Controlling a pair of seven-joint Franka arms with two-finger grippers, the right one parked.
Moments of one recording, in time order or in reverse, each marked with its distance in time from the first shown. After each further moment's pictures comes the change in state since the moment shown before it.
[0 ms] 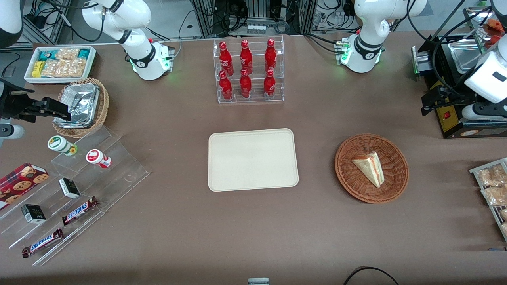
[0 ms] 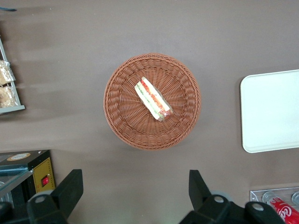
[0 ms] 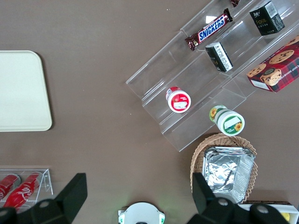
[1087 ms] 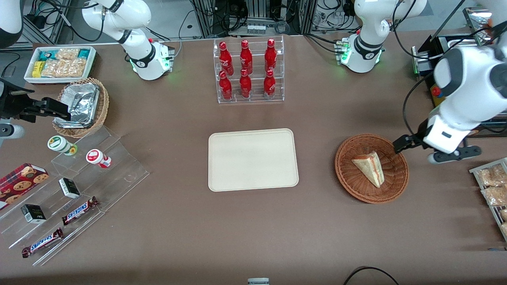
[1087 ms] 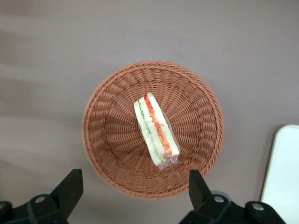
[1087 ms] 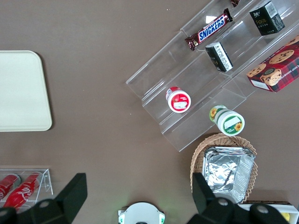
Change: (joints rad) arm -0.017 0.097 0.003 -0.411 0.006 0.544 -0.283
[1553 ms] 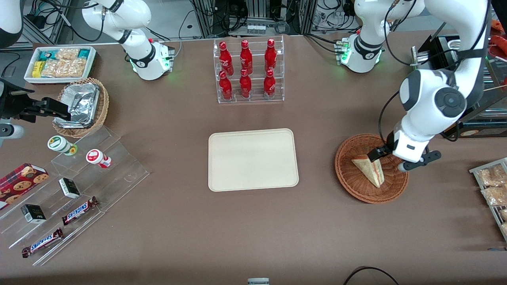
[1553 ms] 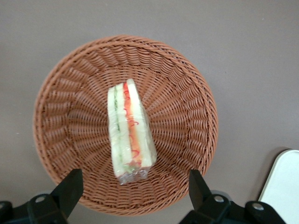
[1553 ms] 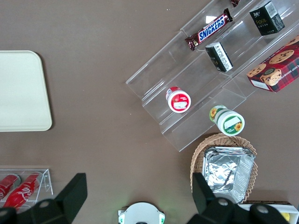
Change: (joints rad) arm -0.006 0.097 -0.075 -0.069 0.002 0.157 -0.225
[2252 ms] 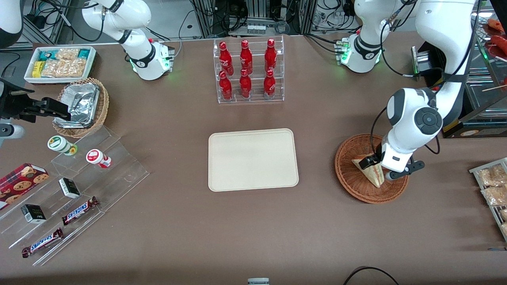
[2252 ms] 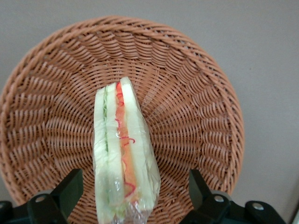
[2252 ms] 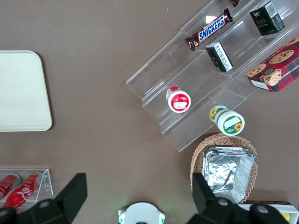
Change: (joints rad) arm 0.000 0.131 0.001 -0.039 0.028 0.163 -0.012
